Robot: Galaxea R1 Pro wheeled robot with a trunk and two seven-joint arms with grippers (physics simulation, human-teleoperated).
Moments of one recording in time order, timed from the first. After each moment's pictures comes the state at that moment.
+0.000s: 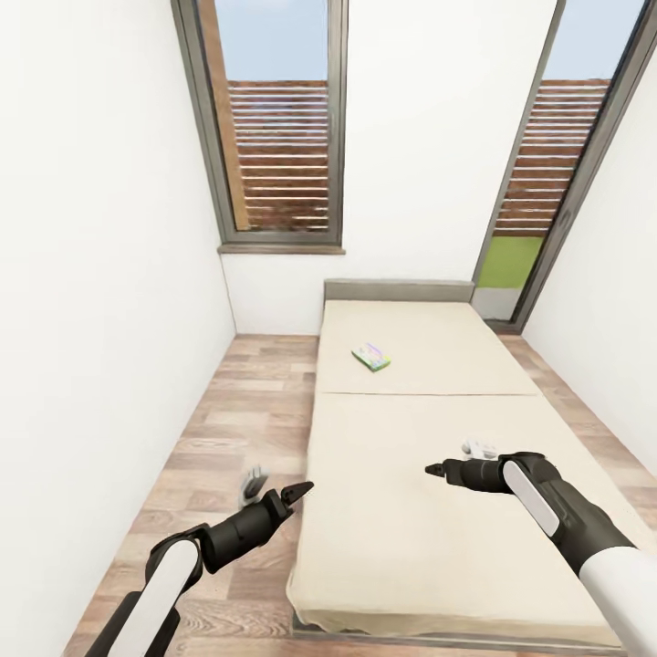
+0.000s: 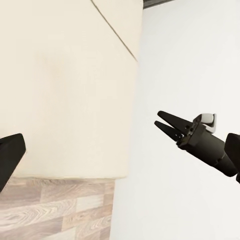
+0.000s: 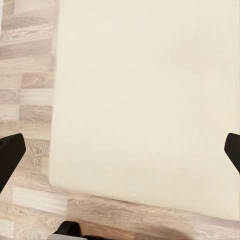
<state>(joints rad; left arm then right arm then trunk) -0.24 0.03 -0.18 -1.39 1.15 0.69 -0.01 -0.68 -0.34 0.28 -0.88 -0.64 0.78 0.18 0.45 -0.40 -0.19</state>
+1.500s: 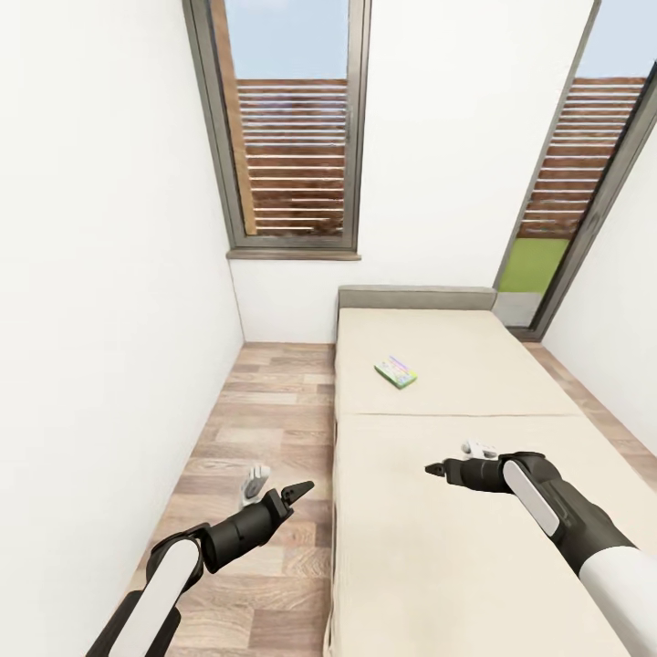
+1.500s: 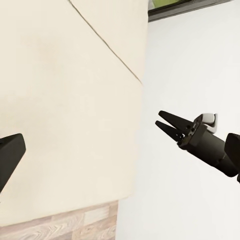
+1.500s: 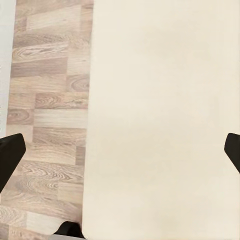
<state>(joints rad) -0.25 0.03 -0.18 -1.38 1.15 0.69 -0.01 -0.69 -0.33 0.28 -0.88 -0.64 0.78 0.18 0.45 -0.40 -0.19</state>
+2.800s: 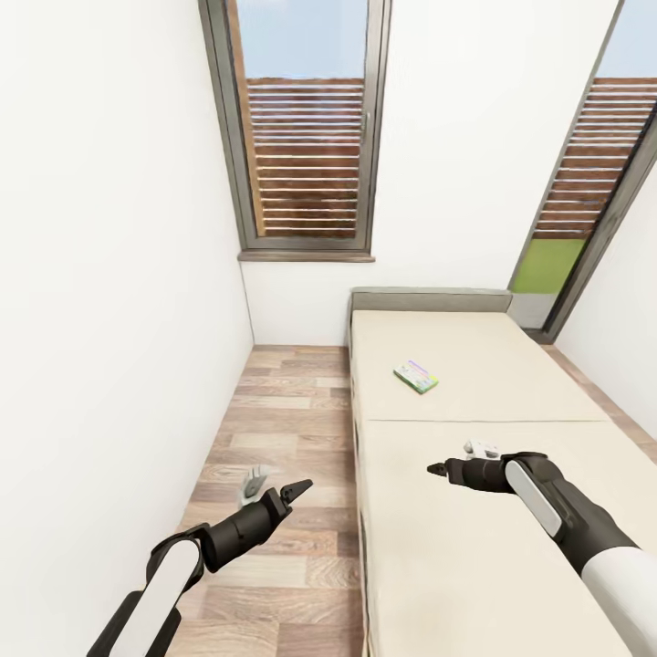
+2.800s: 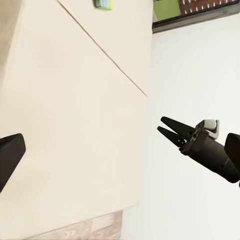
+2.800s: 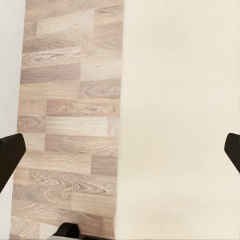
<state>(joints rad) -0.25 0.03 -0.18 -1.38 1.15 0.67 -0.01 -0.68 -0.34 0.27 -0.87 -0.64 0.78 0.18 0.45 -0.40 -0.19</state>
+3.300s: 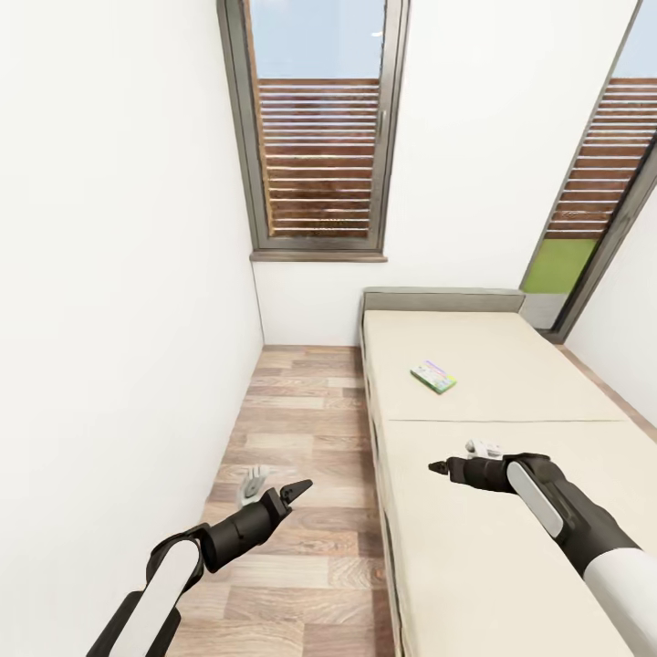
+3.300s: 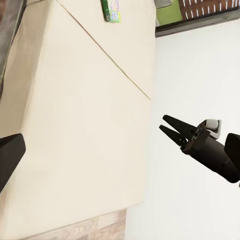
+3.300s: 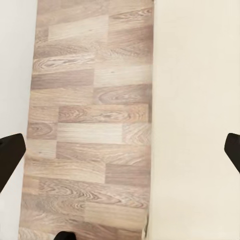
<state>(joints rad) -0.25 0.03 -0.18 -1.38 1.15 0.67 -0.01 -0.68 -0.35 0.27 -0.87 -0.64 0.74 0.18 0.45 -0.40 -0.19</state>
